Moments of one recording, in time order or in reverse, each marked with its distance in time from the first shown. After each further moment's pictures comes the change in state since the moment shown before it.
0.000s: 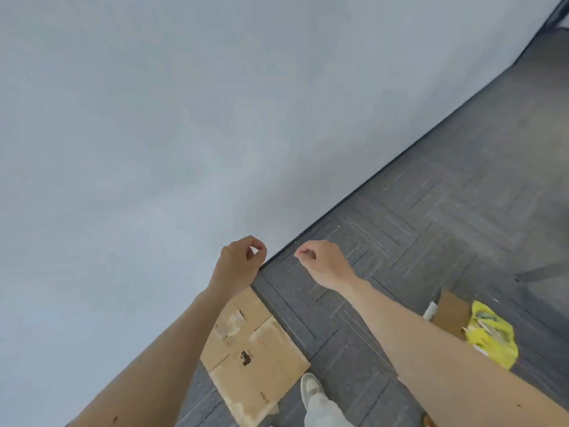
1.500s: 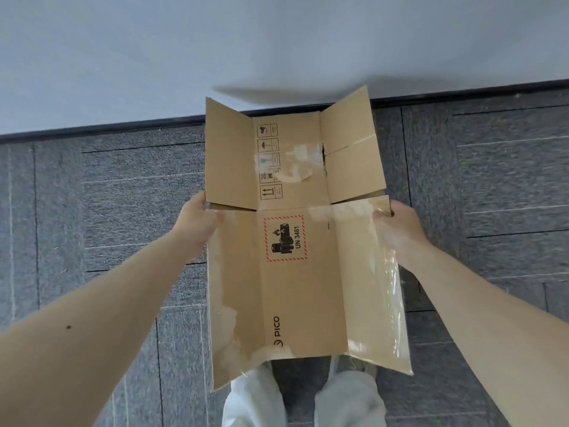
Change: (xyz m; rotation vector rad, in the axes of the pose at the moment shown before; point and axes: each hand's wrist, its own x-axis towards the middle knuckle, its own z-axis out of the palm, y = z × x) left_hand 0.031 -0.721 0.323 -0.709 0.358 -1.057; right_hand 0.278 0.471 0.553 -0.058 -0.308 0.384
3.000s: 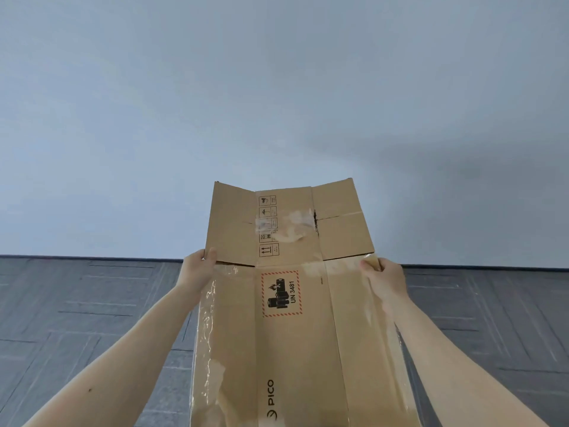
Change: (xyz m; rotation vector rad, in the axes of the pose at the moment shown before) left_hand -0.778 0.134 -0.248 -0.151 0.373 0.437; right_hand -0.692 -0.186 -0.371 0.290 0.066 -0.439
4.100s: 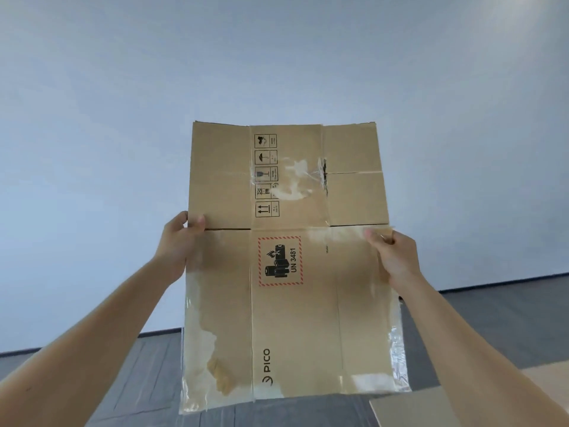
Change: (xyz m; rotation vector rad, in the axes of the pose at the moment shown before) left_hand -0.568 0.001 -0.191 -0.383 -0.198 0.648; right_hand -0.569 0.043 -0.298 0.401 0.255 -0.517
